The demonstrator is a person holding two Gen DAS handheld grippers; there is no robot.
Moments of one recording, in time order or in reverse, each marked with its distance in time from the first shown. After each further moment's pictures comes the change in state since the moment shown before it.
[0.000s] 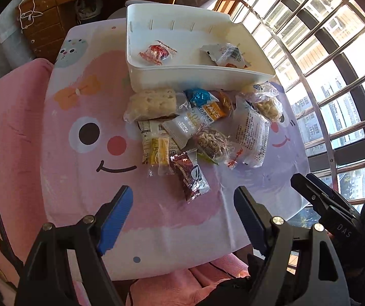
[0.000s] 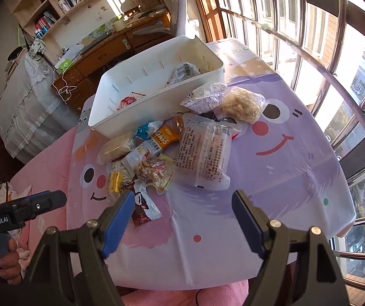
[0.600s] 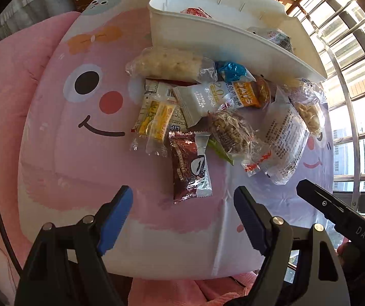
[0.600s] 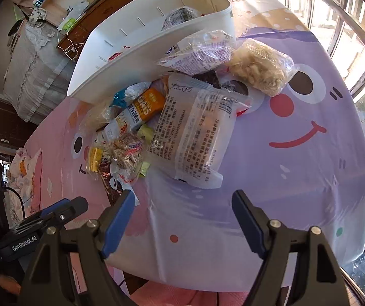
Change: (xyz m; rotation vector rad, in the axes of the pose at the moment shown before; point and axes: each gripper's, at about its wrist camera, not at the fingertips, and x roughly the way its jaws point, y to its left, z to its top) left arm 0.080 -0.021 -0.014 -0.293 0.034 0.142; right arm 0.085 -0.043 0.040 -0.088 0.324 0.117
